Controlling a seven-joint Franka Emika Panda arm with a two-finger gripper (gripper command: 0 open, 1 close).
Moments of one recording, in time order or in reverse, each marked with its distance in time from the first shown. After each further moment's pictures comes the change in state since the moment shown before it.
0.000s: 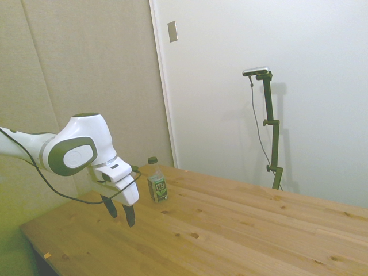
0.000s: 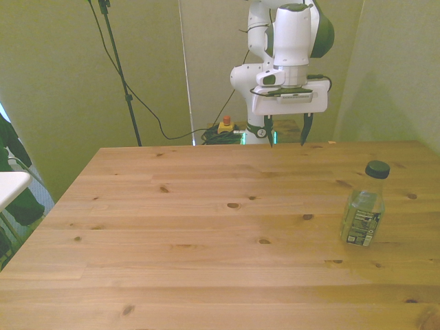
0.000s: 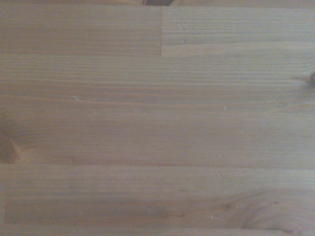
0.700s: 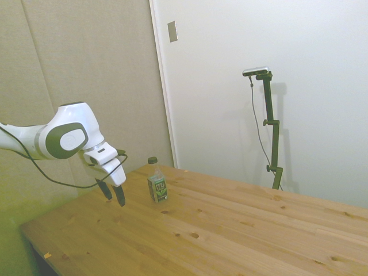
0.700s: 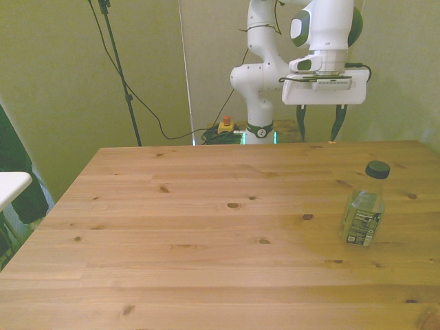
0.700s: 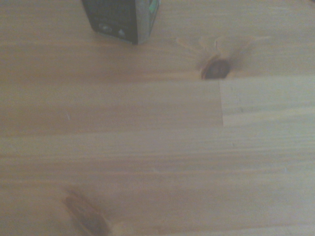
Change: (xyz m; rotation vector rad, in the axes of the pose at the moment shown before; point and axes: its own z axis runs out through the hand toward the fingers) arm -0.026 -0.086 -0.037 0.042 0.083 0.080
